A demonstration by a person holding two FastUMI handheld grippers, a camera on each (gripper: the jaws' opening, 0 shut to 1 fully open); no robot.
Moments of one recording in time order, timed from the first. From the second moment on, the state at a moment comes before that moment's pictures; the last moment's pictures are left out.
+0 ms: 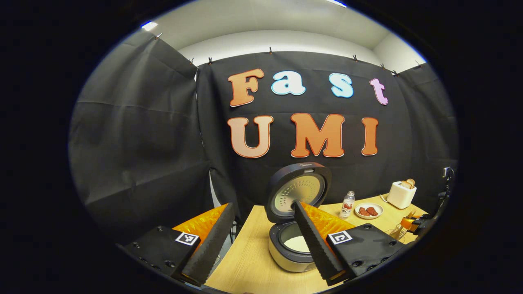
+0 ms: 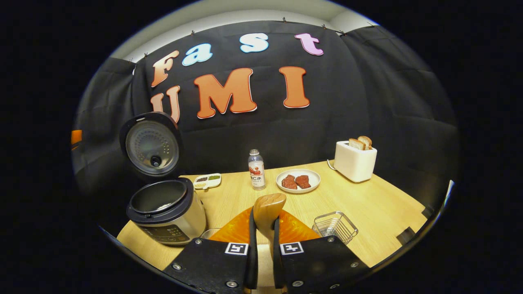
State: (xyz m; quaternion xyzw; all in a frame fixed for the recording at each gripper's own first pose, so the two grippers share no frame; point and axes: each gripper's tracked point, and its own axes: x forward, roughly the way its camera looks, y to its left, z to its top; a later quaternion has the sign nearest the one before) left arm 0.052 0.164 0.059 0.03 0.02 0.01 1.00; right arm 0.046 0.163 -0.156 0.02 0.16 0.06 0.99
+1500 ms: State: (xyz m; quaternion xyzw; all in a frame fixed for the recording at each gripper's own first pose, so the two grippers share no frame) left arm 0.076 0.173 0.011 -0.02 0.08 -0.02 1.00; right arm 0.027 0.191 -0.214 0.44 0.24 0.04 0.87
